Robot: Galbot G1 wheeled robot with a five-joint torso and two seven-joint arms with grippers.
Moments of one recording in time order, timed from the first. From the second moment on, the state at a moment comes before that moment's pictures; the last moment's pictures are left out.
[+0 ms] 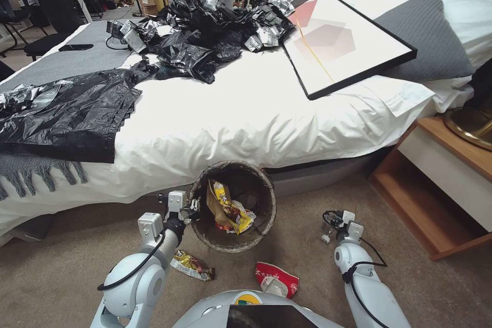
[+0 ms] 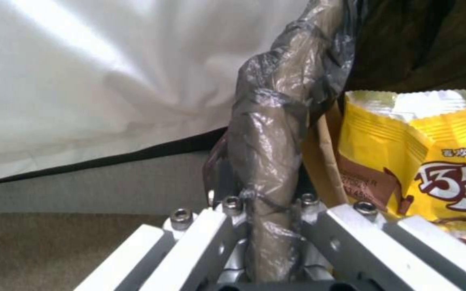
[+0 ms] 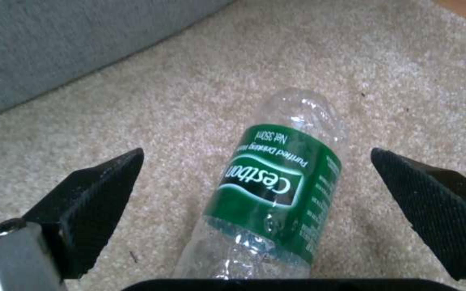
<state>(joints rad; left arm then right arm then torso) 1.64 -1.41 -0.50 -2.31 -0.33 0.56 0.01 -1.24 1.35 0.64 1.30 0.37 -0.16 0.24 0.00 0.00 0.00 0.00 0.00</state>
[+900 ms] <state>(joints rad) 1.64 -1.41 -0.50 -2.31 -0.33 0.56 0.01 -1.20 1.36 0.66 1.17 0.34 -0.12 0.22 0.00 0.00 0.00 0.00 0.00</state>
